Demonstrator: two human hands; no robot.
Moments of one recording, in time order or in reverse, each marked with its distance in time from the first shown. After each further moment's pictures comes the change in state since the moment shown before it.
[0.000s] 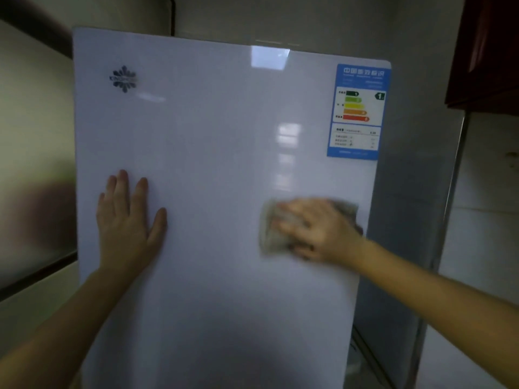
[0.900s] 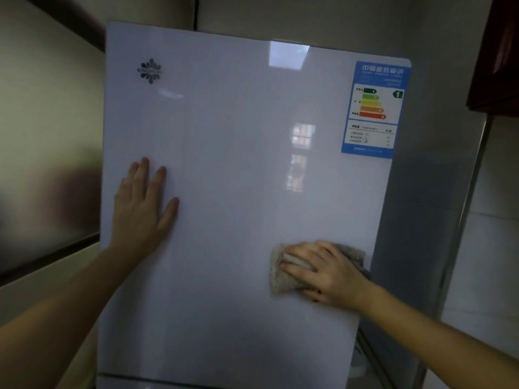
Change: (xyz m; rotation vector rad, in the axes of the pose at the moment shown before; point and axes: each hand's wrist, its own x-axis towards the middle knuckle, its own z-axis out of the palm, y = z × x) left_hand 0.000 -0.015 -0.012 0.031 -0.089 0.043; right_hand -0.058 -0.060 0.021 0.078 -0.113 -0.063
